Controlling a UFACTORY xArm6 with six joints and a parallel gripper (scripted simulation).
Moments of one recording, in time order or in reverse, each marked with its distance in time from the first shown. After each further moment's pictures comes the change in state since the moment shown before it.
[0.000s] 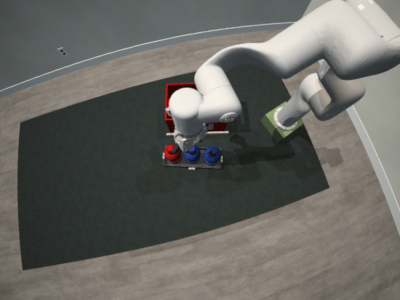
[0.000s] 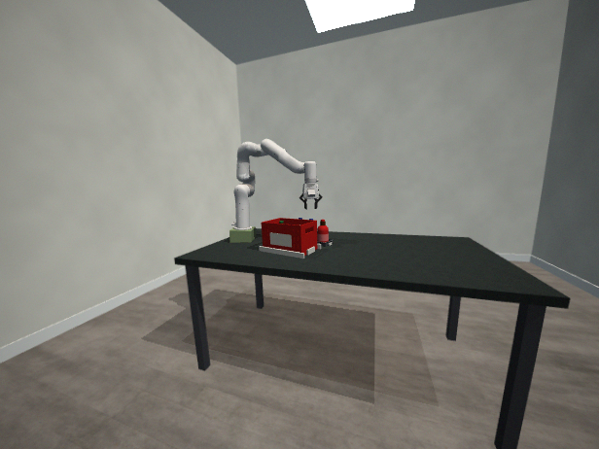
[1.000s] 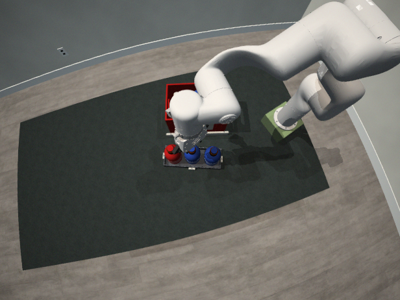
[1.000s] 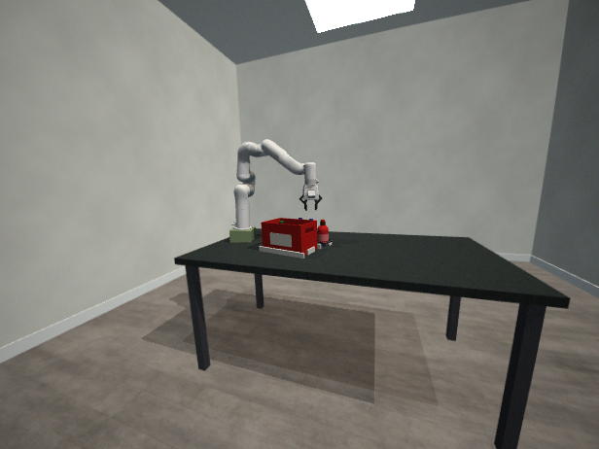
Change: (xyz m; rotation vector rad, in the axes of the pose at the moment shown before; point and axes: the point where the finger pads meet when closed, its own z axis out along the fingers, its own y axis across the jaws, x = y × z) arm 0.000 0.000 0.008 0.000 0.000 0.000
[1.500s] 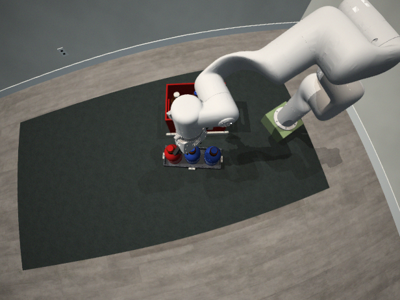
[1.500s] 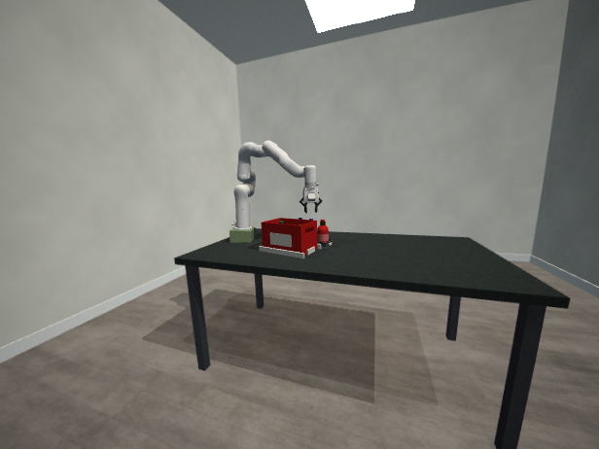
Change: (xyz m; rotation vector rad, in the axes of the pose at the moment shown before) arm 0.000 0.000 0.018 -0.001 0.000 0.000
